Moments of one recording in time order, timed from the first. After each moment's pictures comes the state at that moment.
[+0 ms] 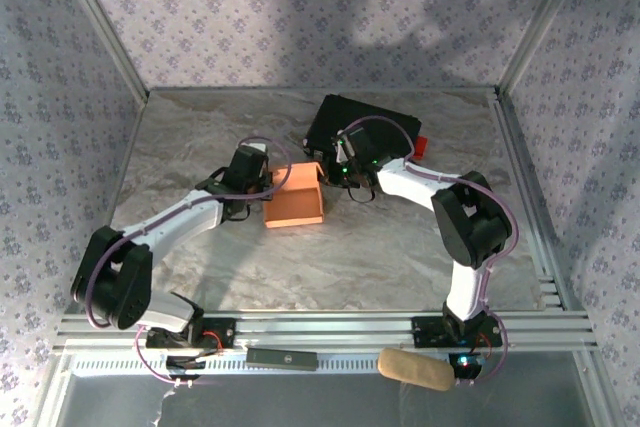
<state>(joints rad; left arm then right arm) -0.54 1.40 0.85 -0.26 -0.23 -0.37 0.58 1.86 1.21 -0.18 -0.26 0.61</state>
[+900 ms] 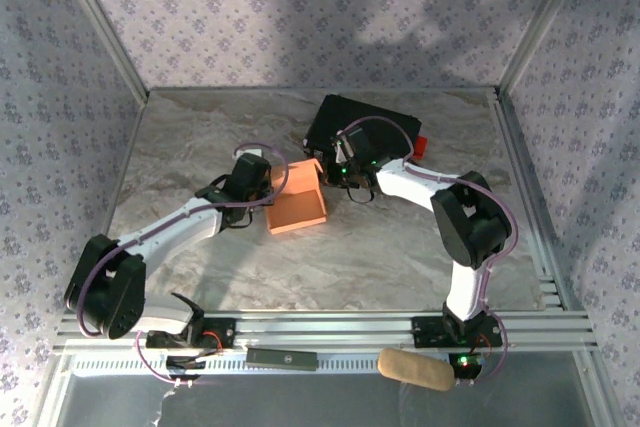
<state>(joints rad) -0.59 1.36 0.83 -0.31 -0.29 -0.50 0.59 1.86 1.21 -0.18 -0.24 0.61</state>
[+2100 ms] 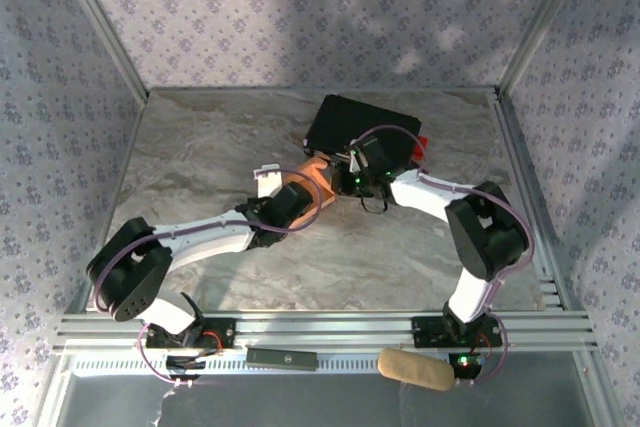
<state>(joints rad) -0.88 1.48 0.81 -0.26 -0.82 -0.74 0.55 1.72 1.03 -0.14 -0.21 0.56</state>
